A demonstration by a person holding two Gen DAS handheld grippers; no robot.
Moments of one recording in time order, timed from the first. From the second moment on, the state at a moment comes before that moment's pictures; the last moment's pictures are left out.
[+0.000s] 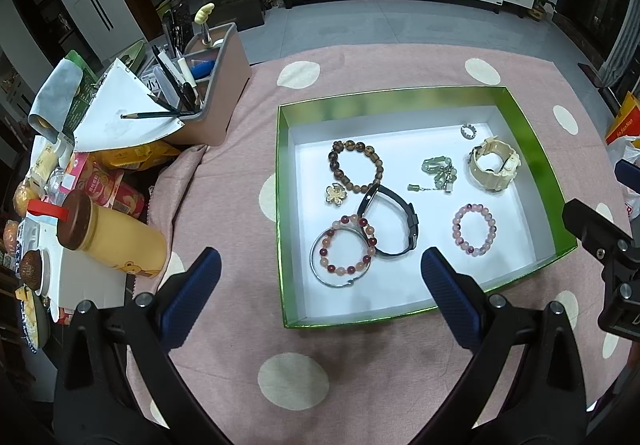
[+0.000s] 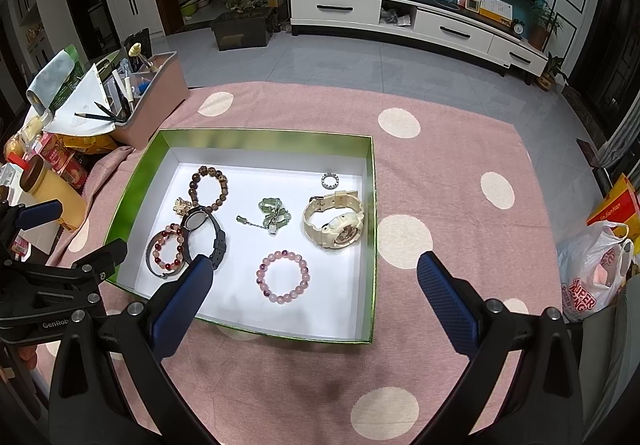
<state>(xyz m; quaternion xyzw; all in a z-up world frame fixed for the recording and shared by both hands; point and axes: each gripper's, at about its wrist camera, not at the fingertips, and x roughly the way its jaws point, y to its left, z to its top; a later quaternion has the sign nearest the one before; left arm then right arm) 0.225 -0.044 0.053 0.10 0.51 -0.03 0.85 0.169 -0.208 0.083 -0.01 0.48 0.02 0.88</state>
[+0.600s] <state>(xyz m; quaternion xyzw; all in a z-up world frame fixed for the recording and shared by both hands) 0.225 -0.044 0.052 0.10 0.51 -0.03 0.85 0.170 -0.208 0.081 -0.01 0.48 0.02 0.88</state>
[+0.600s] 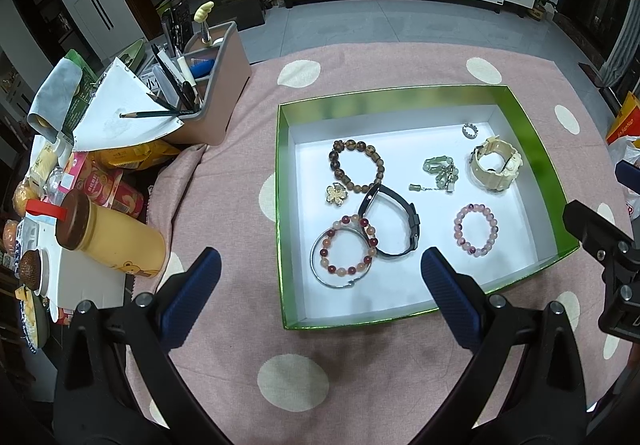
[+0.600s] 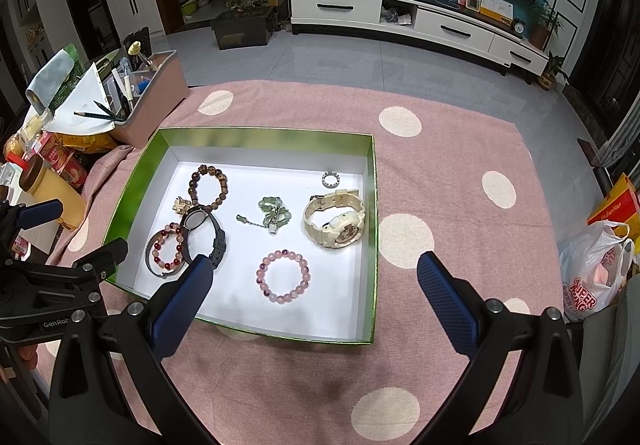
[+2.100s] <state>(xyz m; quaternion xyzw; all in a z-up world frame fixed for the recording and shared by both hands) 0.222 -0.044 0.055 0.10 0.51 -0.03 0.85 0.169 -0.210 0.082 0.00 0.48 0.02 0.88</state>
